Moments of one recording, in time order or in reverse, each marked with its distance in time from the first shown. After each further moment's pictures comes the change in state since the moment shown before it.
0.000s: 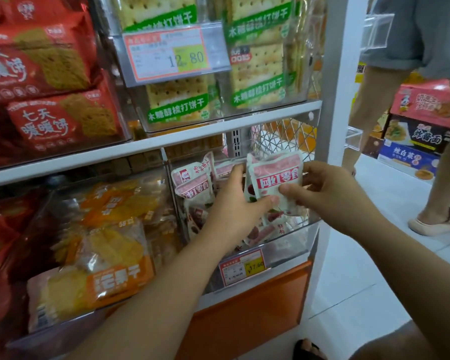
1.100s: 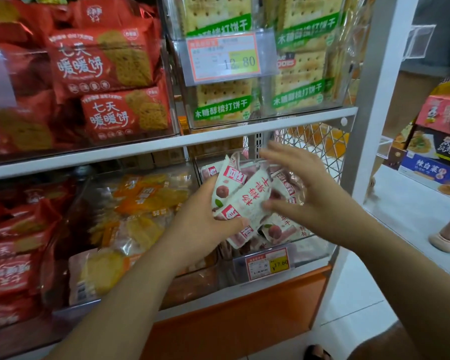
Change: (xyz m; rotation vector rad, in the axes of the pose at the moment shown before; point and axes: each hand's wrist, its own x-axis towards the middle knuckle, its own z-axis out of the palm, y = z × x) left_hand -0.051 -0.005 -0.083 0.032 -0.047 -0.040; right_hand -0.007 -0.047 0.037 -0.153 -0.101 -0.480
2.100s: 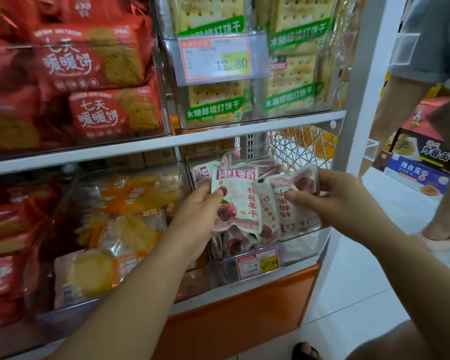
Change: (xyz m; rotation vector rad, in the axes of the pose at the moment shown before) left_hand 0.024 -0.009 0.021 -0.506 0.208 -0.378; right_hand -0.017 0.020 -0.023 0.232 0.070 0.410
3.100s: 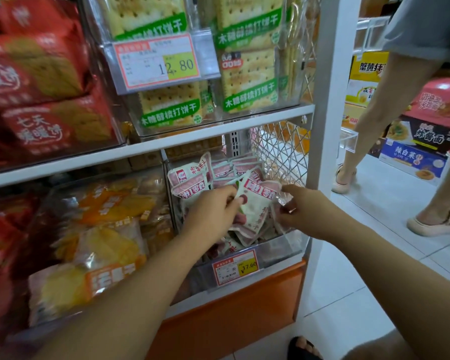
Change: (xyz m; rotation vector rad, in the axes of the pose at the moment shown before) left_hand 0.038 -0.016 0.048 0.967 -0.121 0.435; right_hand 0.025 0.059 0.000 -0.464 -0.205 0.121
